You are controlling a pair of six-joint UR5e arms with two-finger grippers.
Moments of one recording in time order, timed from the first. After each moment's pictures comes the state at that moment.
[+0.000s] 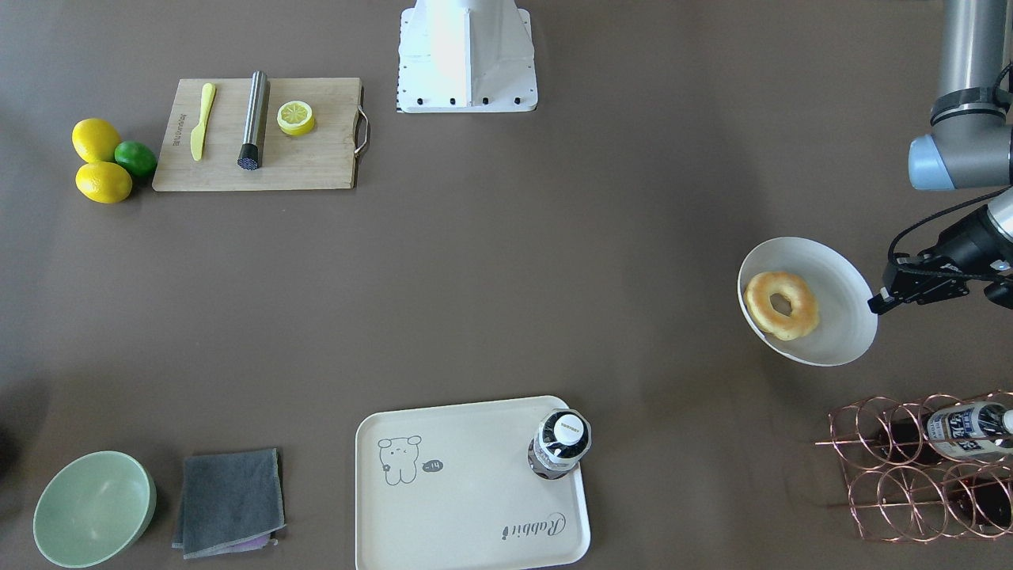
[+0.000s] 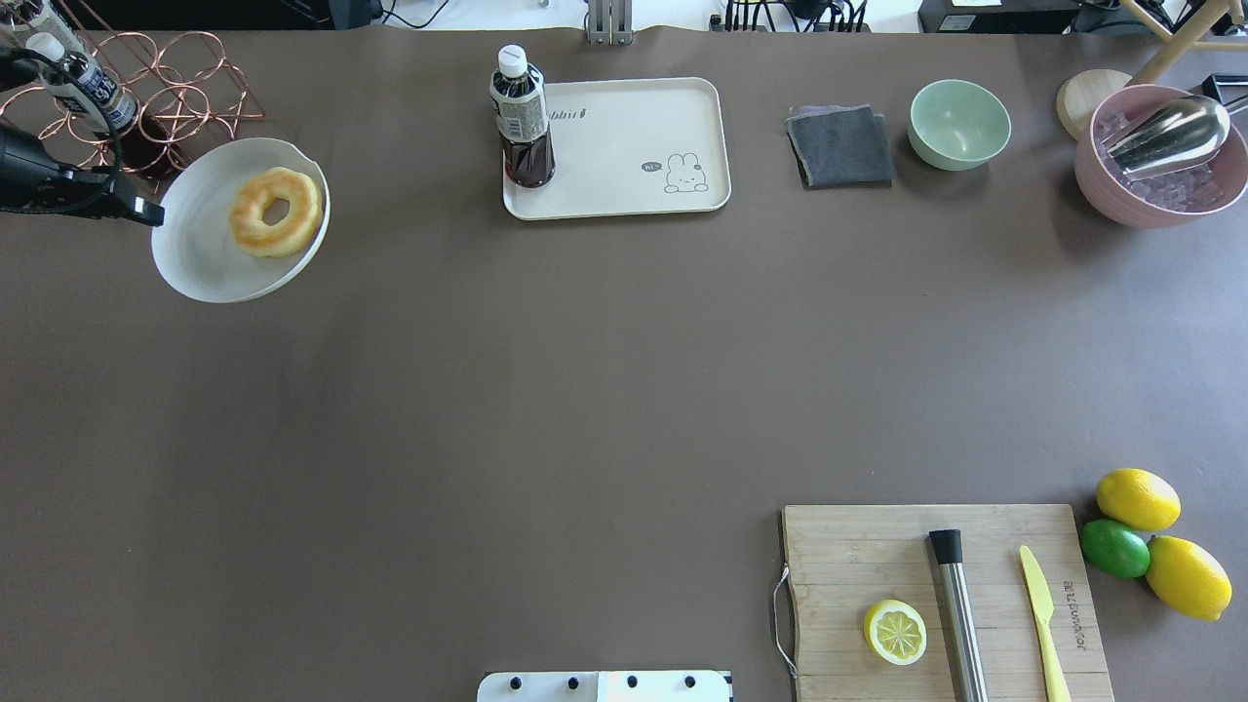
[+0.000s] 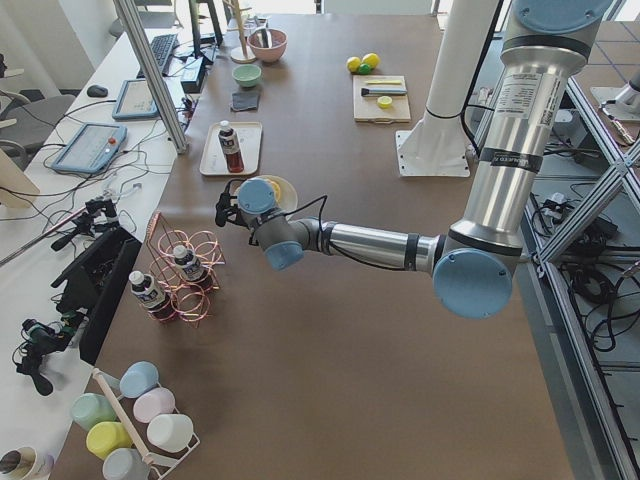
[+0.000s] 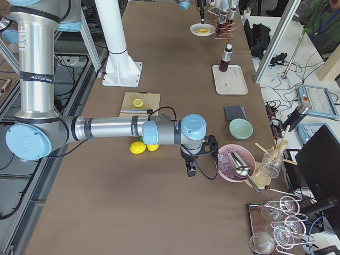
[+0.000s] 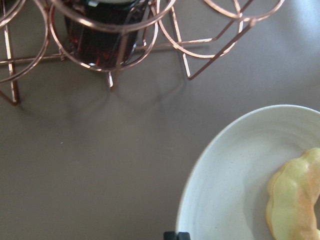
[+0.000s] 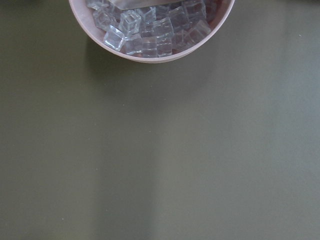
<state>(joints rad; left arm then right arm) -1.17 -1.78 -1.44 -2.49 -2.44 -0.93 1.55 -1.63 1.72 -1.59 2.39 -0.09</state>
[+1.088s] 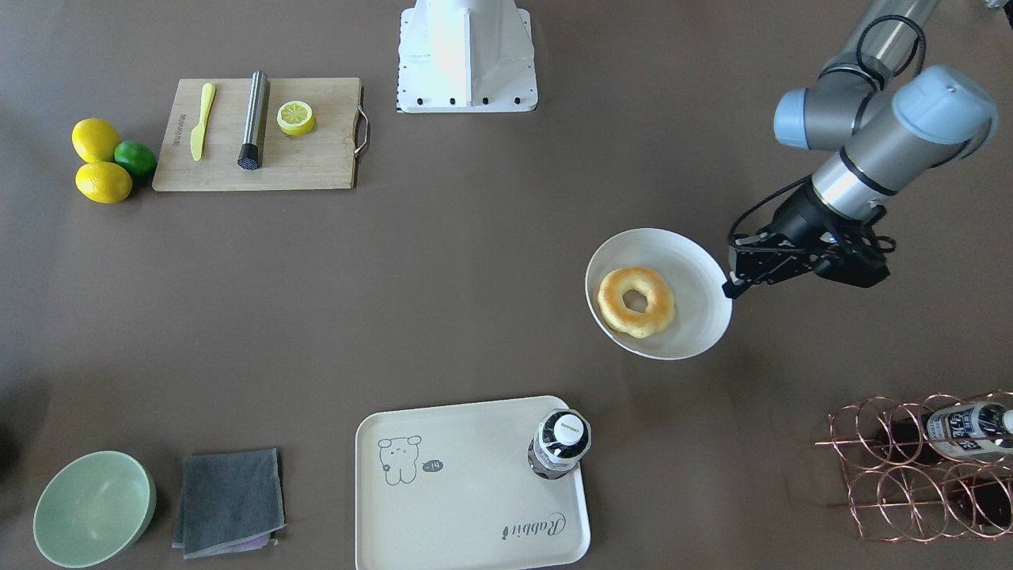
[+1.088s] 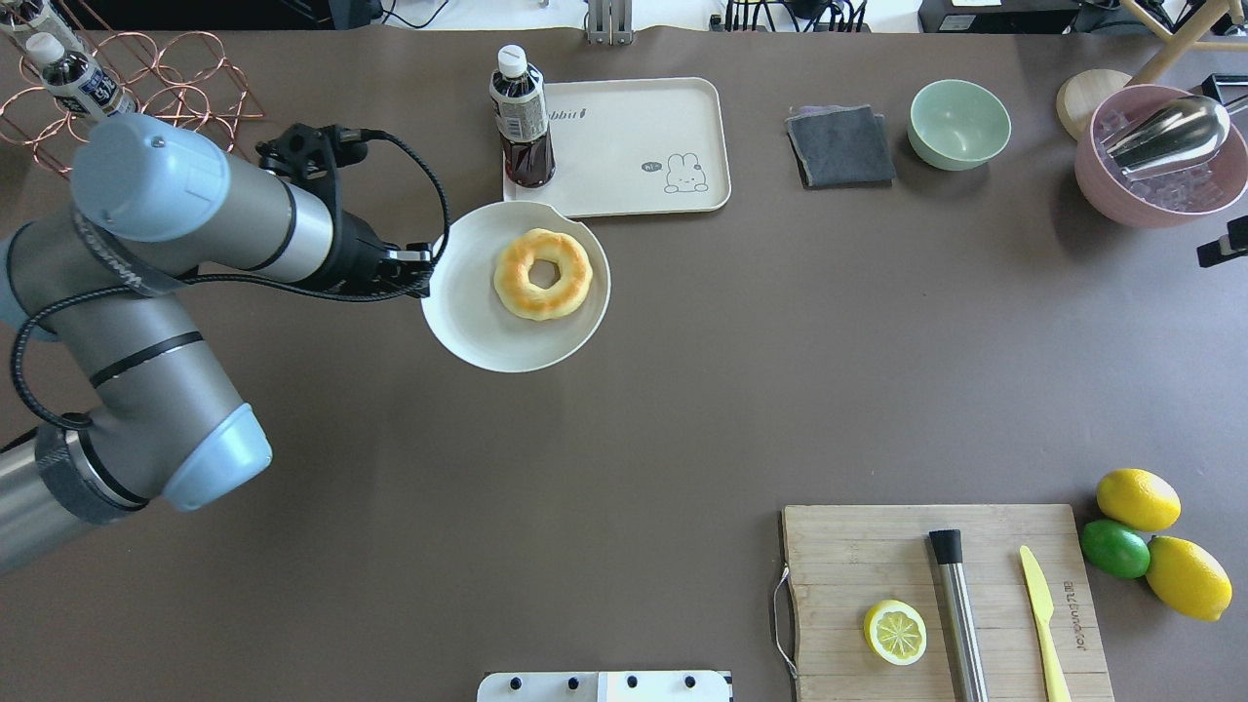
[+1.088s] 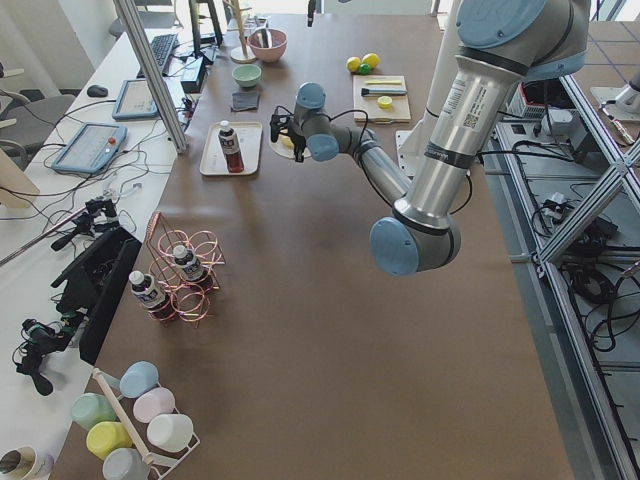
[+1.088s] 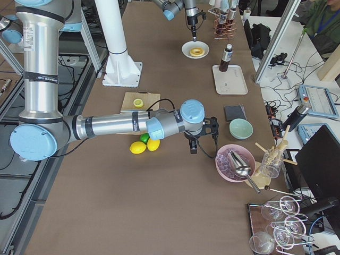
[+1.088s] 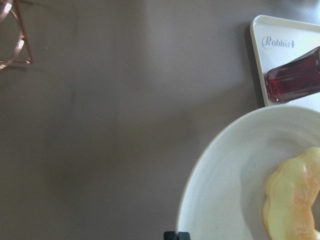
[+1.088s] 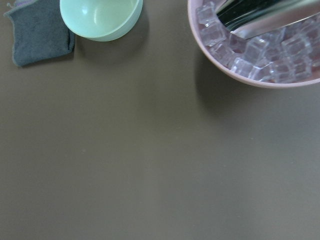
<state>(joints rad) -0.71 -2.00 -1.81 -1.96 -1.97 -1.26 1.35 -1.63 1.78 -1.19 2.48 0.56</state>
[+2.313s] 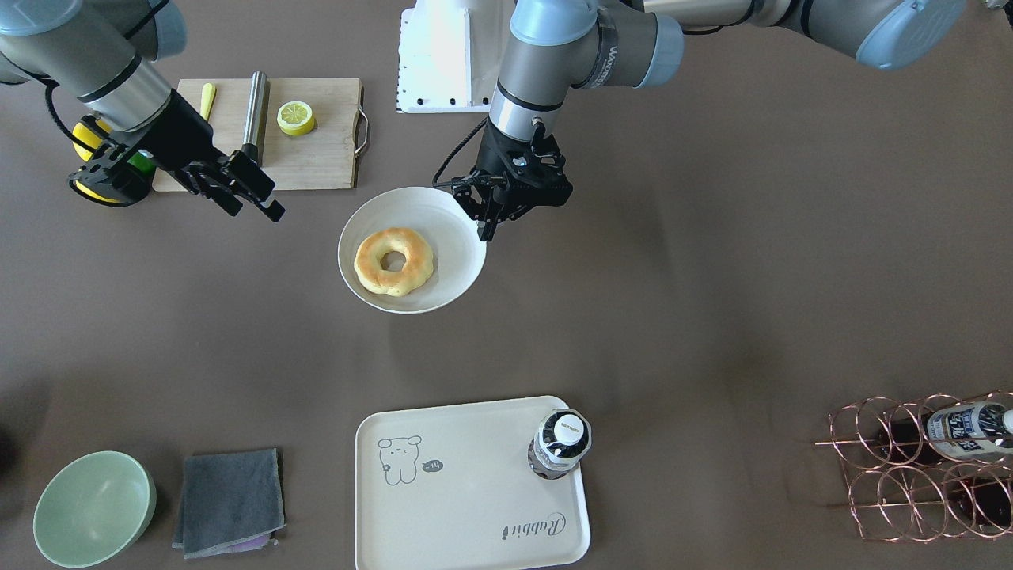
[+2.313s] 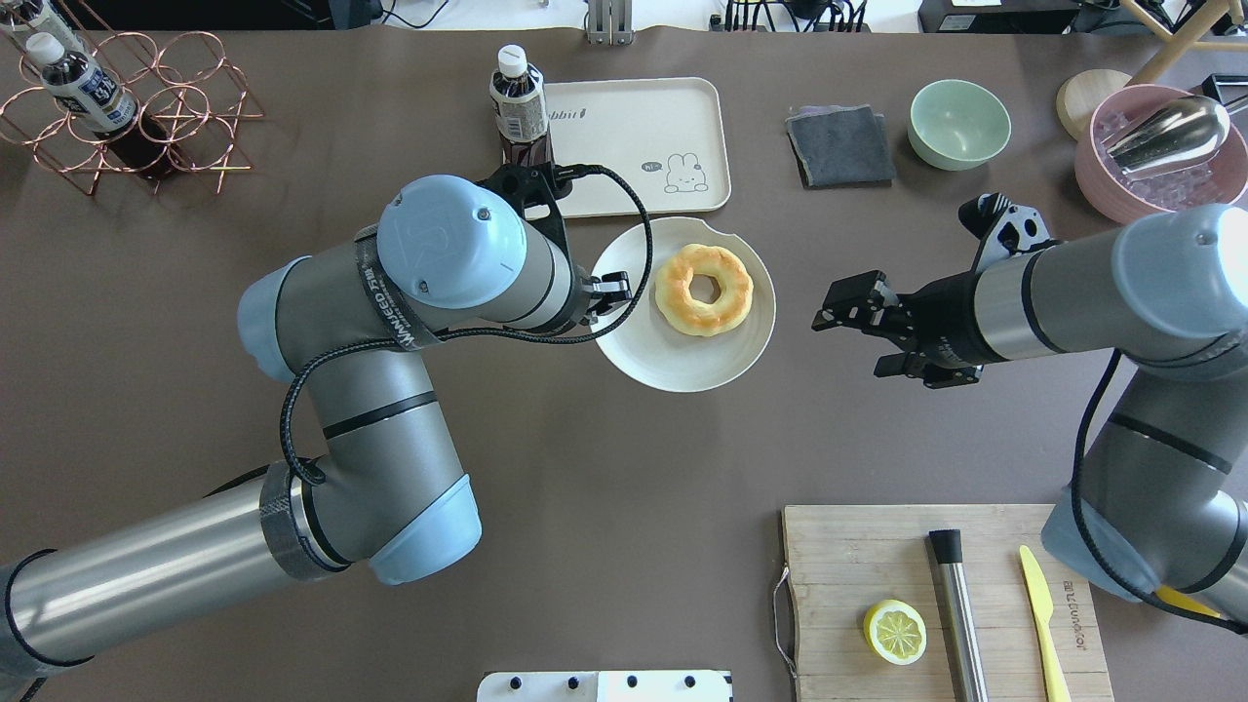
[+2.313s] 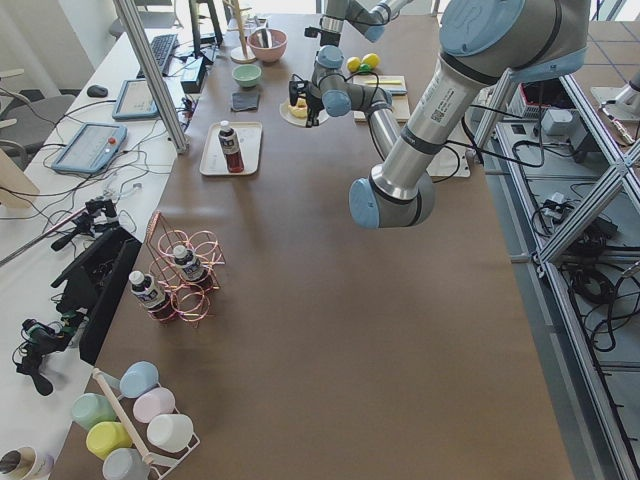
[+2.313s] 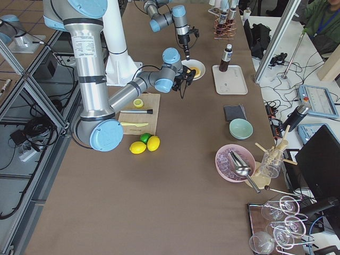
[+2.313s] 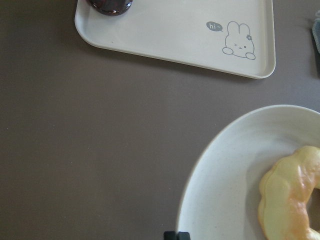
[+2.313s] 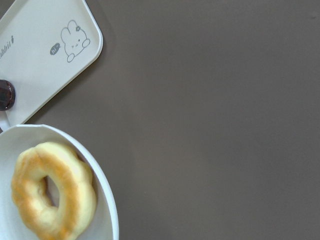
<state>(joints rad) -0.52 -2.32 -1.70 -1.75 -1.74 -1.44 0.69 -1.43 2.00 -1.00 2.00 1.72</state>
